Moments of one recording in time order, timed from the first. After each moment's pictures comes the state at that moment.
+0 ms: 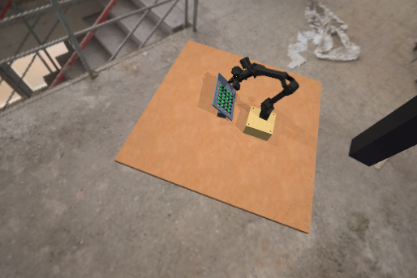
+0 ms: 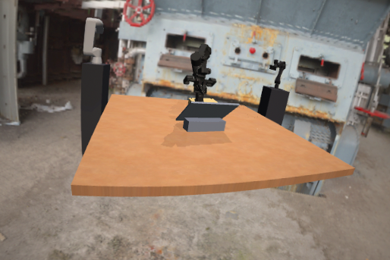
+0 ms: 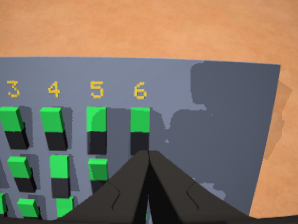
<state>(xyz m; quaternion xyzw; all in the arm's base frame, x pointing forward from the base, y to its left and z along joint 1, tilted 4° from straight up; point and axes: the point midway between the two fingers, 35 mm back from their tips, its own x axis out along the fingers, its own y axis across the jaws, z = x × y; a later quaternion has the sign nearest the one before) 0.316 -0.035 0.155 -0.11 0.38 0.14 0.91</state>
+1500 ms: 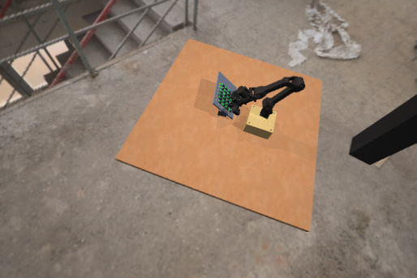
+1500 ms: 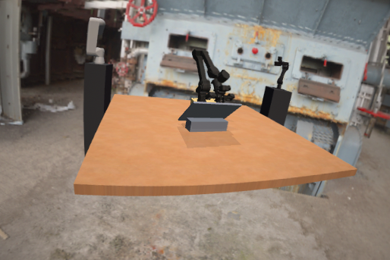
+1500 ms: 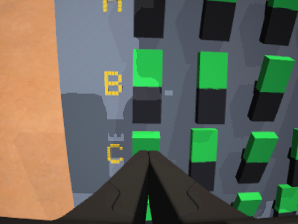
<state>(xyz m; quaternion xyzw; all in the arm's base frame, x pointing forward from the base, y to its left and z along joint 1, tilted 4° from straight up) 0.239 0.098 0.054 -0.10 0.39 0.14 0.90</state>
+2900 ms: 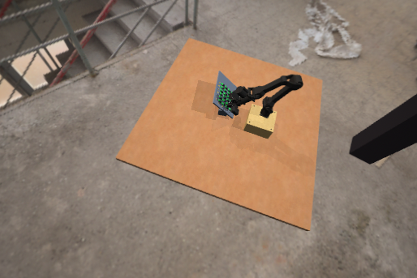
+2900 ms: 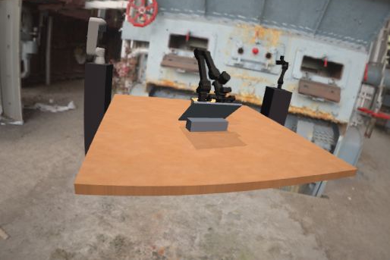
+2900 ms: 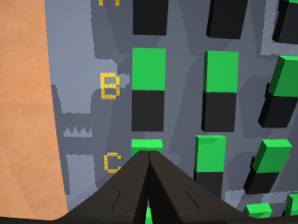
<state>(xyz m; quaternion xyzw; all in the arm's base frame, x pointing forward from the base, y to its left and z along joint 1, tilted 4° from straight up) 0.246 0.100 0.045 -0.10 0.39 0.14 0.90</state>
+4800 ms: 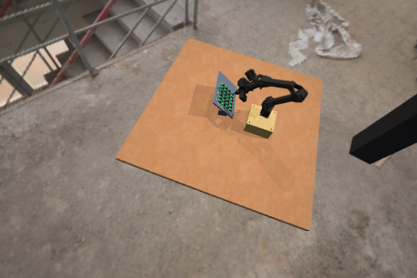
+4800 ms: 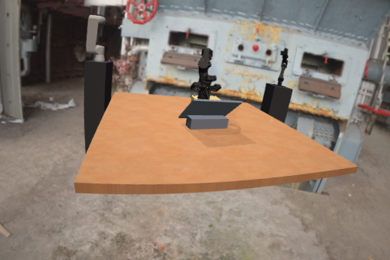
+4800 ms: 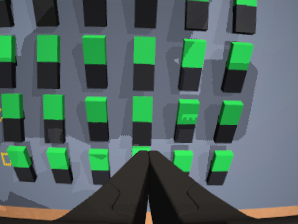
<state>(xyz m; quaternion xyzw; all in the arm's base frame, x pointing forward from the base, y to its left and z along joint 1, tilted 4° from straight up) 0.241 -0.001 0.091 -0.11 0.40 0.14 0.90</state>
